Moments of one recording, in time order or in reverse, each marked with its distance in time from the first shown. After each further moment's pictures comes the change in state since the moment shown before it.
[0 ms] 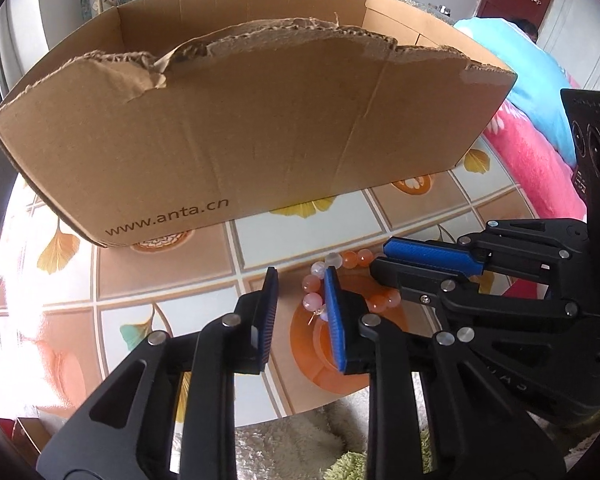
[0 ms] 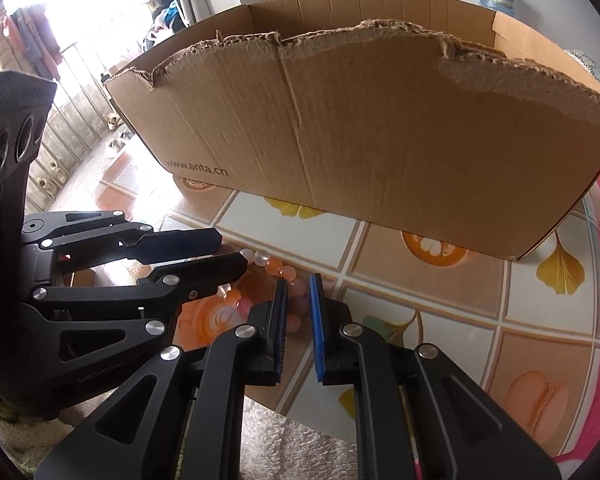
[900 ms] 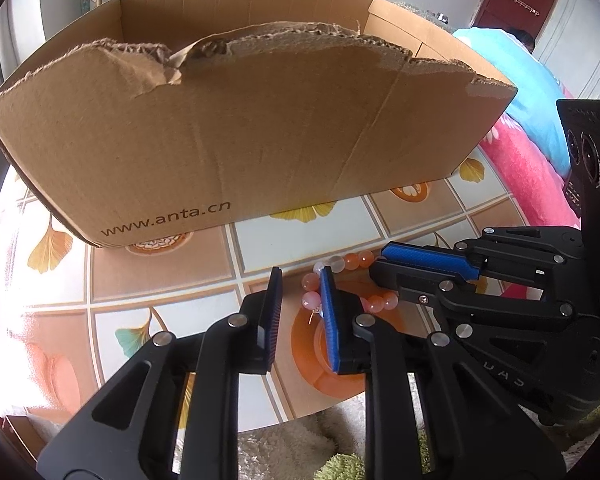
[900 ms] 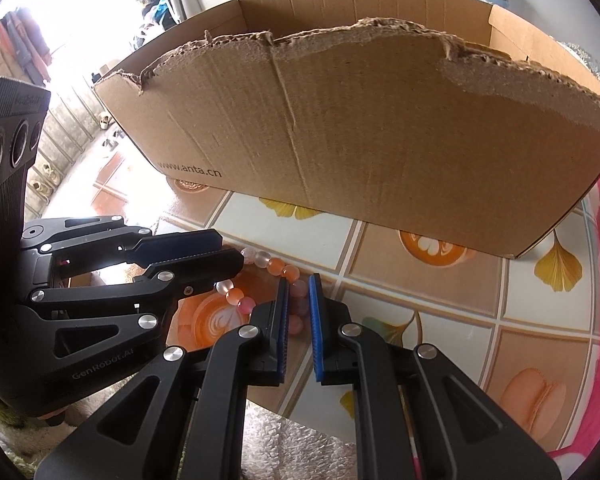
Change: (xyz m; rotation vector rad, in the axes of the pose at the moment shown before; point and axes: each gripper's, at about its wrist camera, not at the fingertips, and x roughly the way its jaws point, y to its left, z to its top) left arm -0.004 0.015 -0.002 -0.029 -0.009 -0.049; right arm 0.015 0.011 0.005 0.045 0.026 -0.012
